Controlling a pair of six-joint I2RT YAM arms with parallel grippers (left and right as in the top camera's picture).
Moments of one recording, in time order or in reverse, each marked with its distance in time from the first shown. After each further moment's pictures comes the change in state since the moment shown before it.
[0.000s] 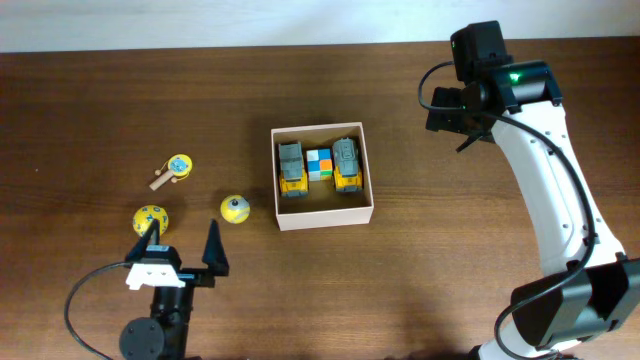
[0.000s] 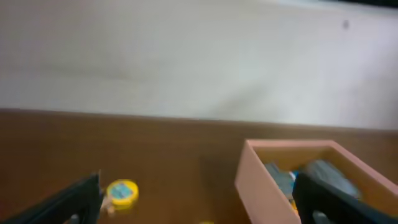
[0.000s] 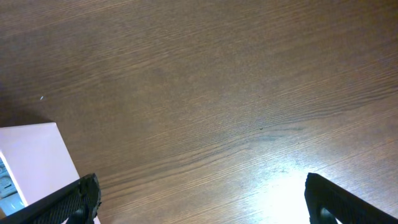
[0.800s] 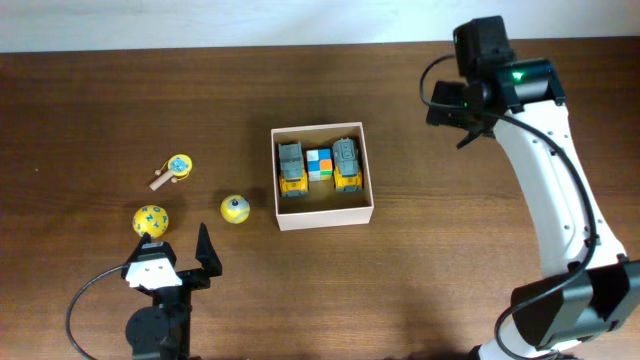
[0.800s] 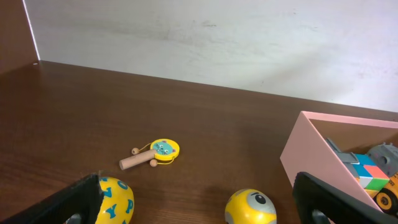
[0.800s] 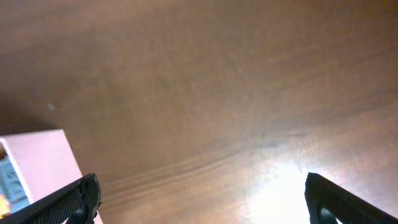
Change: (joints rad) left arm 0.000 -0.022 -0.061 -0.080 -0.180 -0.009; right arm 0.000 0.000 0.010 0.012 0.000 0.000
